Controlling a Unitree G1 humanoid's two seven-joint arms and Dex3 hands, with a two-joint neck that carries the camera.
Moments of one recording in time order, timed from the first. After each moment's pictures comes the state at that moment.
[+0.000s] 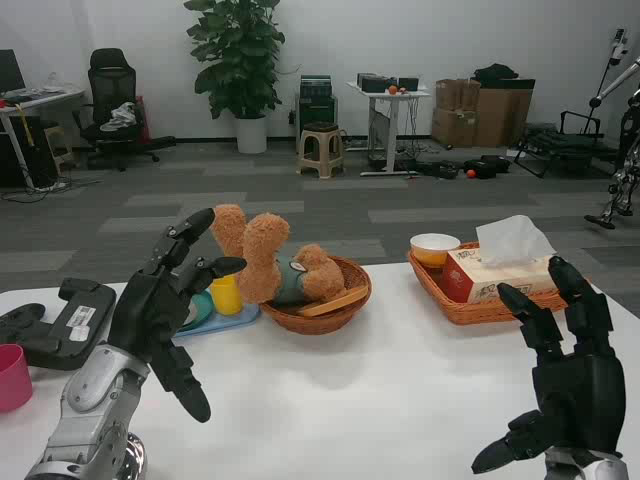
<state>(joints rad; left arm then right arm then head) -0.47 0.29 0.19 0.42 -0.37 -0.52 -0.34 -0.37 -0.43 0.33 0.43 0.69 -0.94 -0.17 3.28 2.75</state>
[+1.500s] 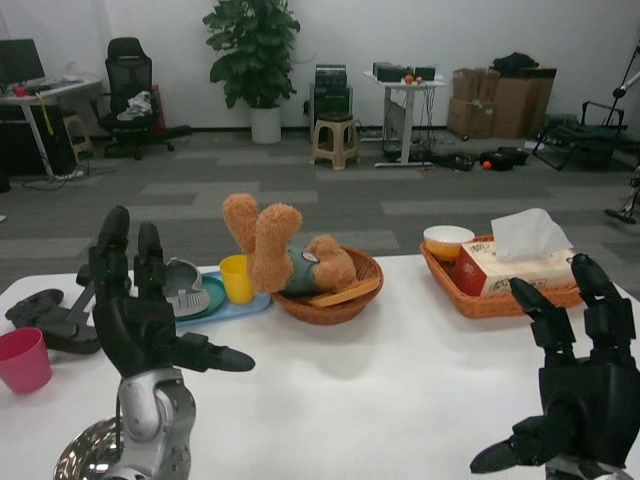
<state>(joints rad) -0.43 0.25 -0.06 0.57 -0.52 -1.11 0.37 -0.30 -0.34 0.26 0.31 0.65 -0.91 -0.17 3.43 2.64</state>
